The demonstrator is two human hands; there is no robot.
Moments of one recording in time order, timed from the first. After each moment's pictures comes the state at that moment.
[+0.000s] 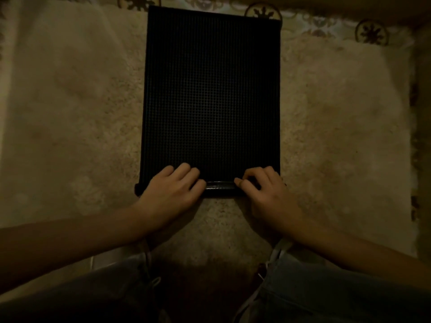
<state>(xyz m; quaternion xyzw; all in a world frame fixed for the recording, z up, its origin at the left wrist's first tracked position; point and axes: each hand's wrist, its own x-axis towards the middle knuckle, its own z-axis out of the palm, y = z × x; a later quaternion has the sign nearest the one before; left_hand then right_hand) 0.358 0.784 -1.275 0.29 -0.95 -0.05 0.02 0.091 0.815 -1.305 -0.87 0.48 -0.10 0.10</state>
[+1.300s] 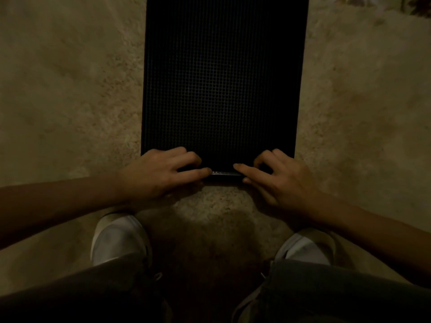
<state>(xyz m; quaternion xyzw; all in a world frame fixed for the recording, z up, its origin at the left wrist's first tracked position) 0.398 0.739 -1.301 0.20 -0.96 -0.21 0.06 0.075 0.772 -1.301 -0.91 0.39 -0.08 0.13</state>
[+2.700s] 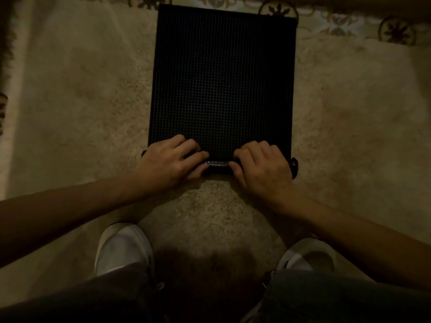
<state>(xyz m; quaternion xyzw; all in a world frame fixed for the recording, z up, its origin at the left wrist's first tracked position) 0.376 0.720 -1.302 0.32 -0.94 0.00 0.15 0.123 0.750 -1.310 -0.86 0.49 -0.15 0.00</state>
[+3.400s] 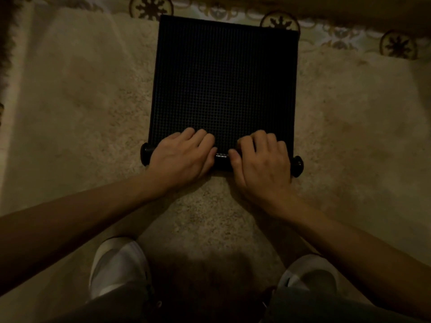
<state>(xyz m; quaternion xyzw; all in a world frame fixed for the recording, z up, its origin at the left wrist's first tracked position) 0.343 0.694 -1.301 0.45 -0.89 0.00 0.06 0.139 0.718 -1.301 -0.80 0.60 -0.09 -0.02</state>
